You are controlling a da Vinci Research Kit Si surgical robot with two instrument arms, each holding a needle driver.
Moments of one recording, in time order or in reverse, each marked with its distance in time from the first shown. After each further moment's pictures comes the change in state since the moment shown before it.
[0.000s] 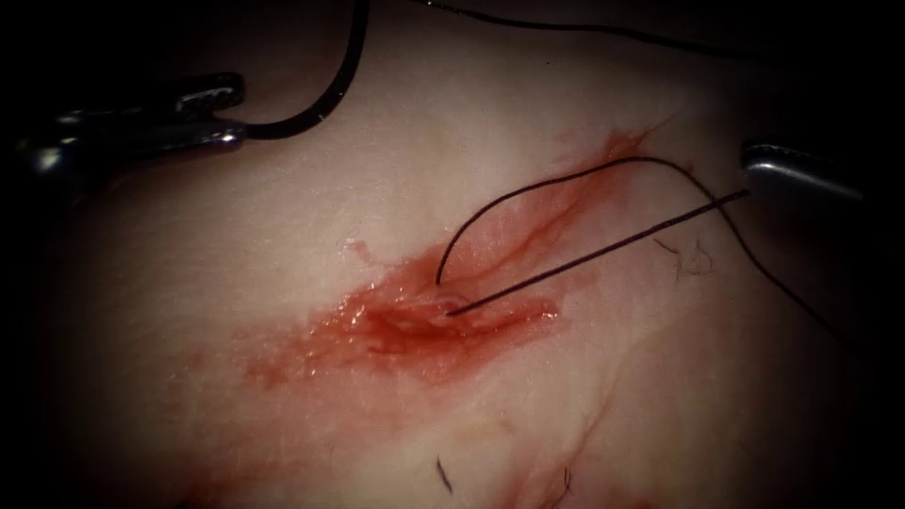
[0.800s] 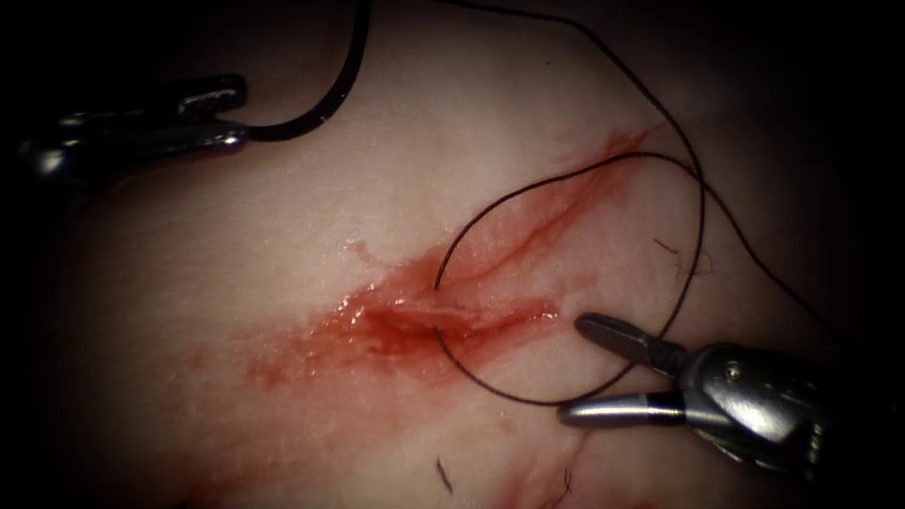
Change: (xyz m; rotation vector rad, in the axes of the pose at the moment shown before) right arm -0.017 -0.005 0.005 0.048 -0.284 -0.012; left arm 0.000 0.000 0.000 -0.001 0.000 0.000
